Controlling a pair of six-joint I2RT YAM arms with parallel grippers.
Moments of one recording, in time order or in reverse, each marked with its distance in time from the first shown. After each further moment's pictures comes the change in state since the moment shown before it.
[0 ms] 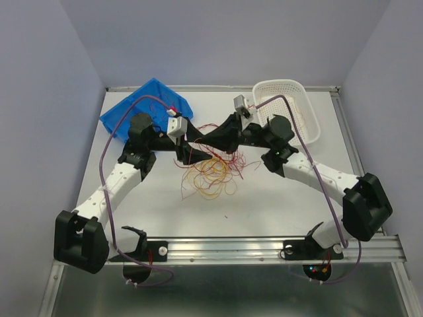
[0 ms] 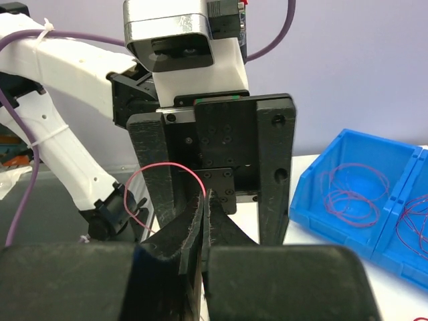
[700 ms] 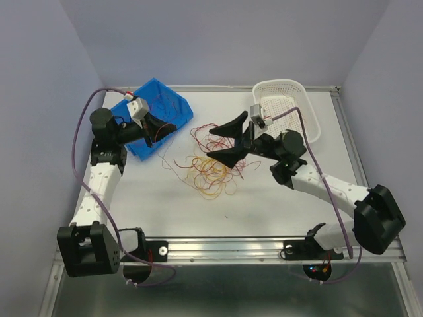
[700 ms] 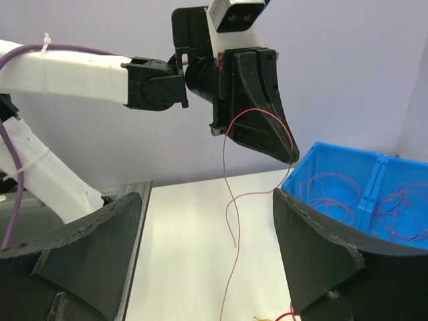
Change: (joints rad) left arm 0.364 -0.046 0.025 -0.082 -0.017 -0.071; right arm 0.005 -0.111 -0.173 0.126 0.122 0.018
